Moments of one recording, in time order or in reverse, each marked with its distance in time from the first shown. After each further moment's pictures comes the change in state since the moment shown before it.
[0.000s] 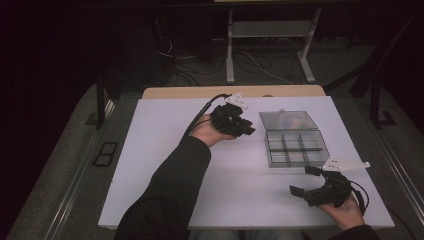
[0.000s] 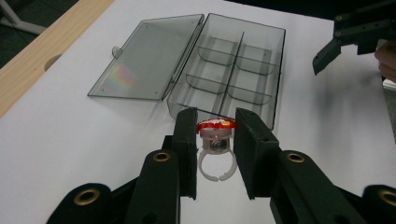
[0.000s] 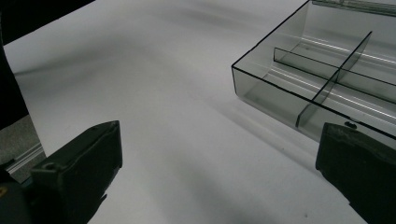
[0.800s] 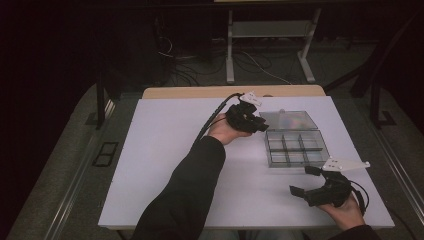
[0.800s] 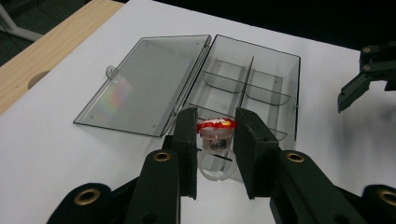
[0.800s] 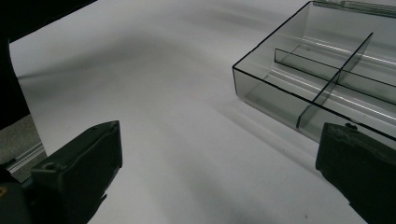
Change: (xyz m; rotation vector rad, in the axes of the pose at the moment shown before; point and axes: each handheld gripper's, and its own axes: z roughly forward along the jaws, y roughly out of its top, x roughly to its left) left arm 0.009 0.011 0.046 -0.055 -0.012 -0.049; right arm 0.000 0.000 0.000 -0.002 0.007 0.000
